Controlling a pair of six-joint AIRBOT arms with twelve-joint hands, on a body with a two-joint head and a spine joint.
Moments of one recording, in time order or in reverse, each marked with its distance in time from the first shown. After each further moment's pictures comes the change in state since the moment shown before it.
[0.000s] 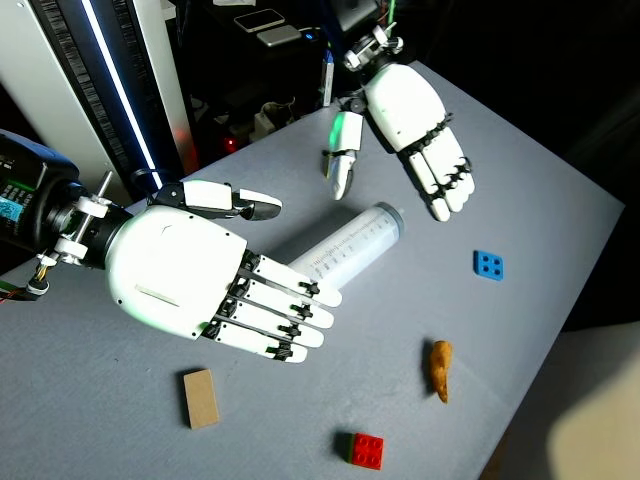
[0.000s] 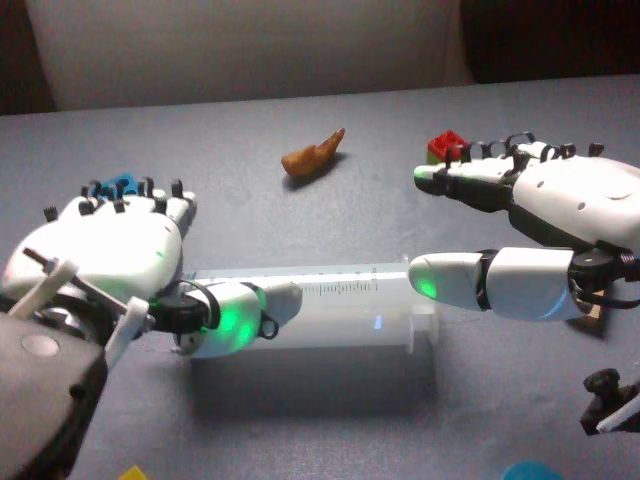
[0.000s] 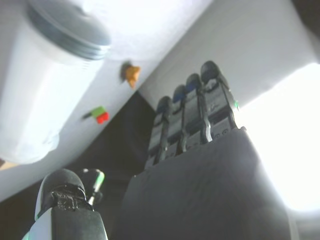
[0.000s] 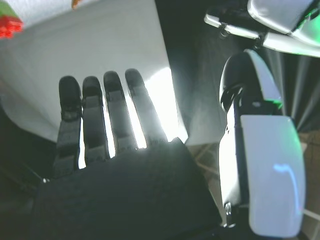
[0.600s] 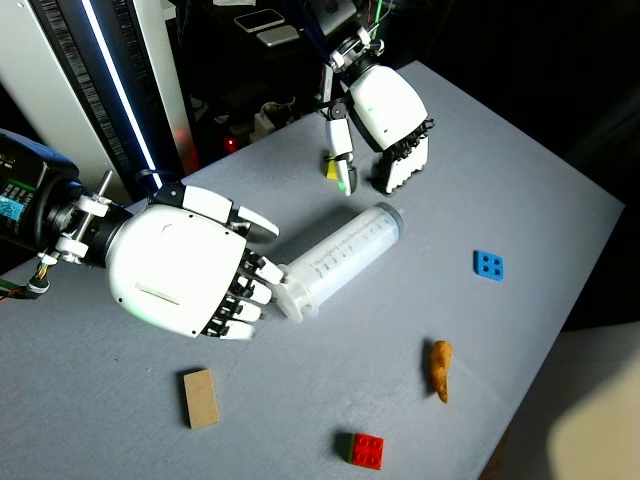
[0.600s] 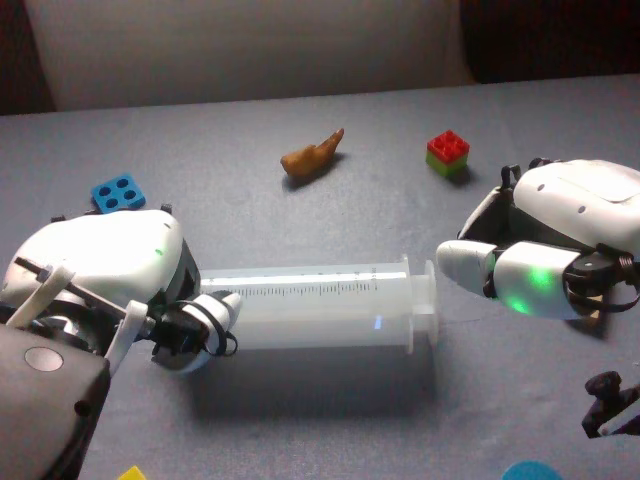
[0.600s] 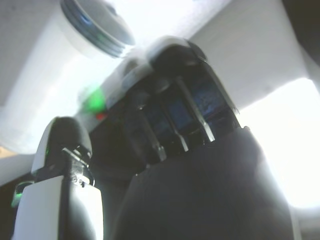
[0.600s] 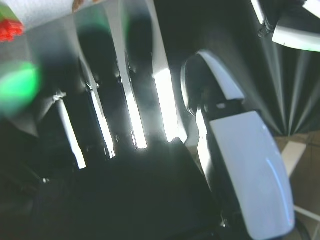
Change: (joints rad) left arm 0.004 -0.006 -0.018 0.031 -0.047 -0.063; right arm -0.006 0.000 -0.002 -0.001 0.004 -0.001
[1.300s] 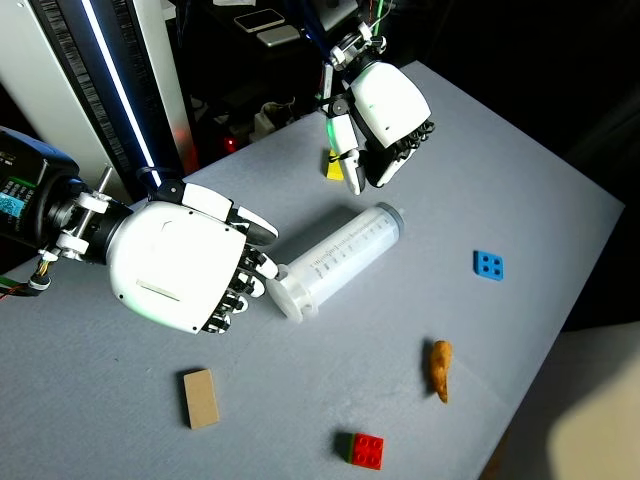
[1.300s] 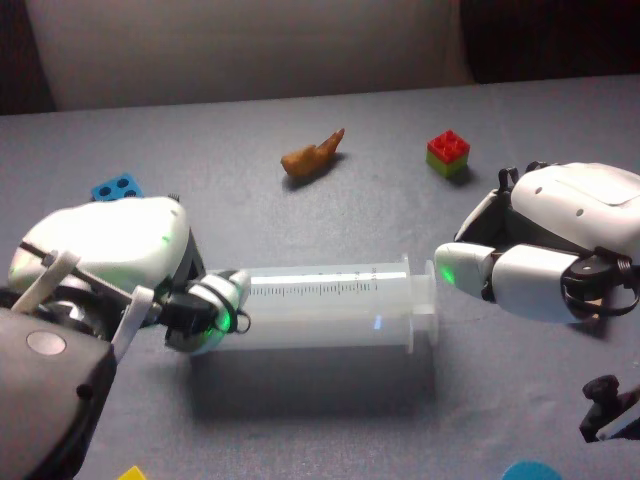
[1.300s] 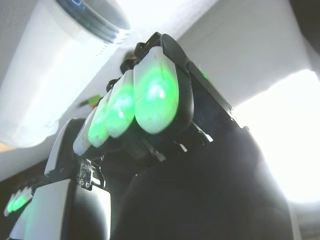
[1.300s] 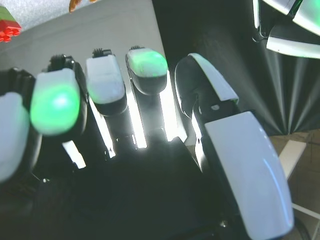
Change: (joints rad) left arm -0.035 0.001 0.002 0.000 0.019 0.018; right arm 0.000 0.000 -0.009 0.001 -0.001 0.005
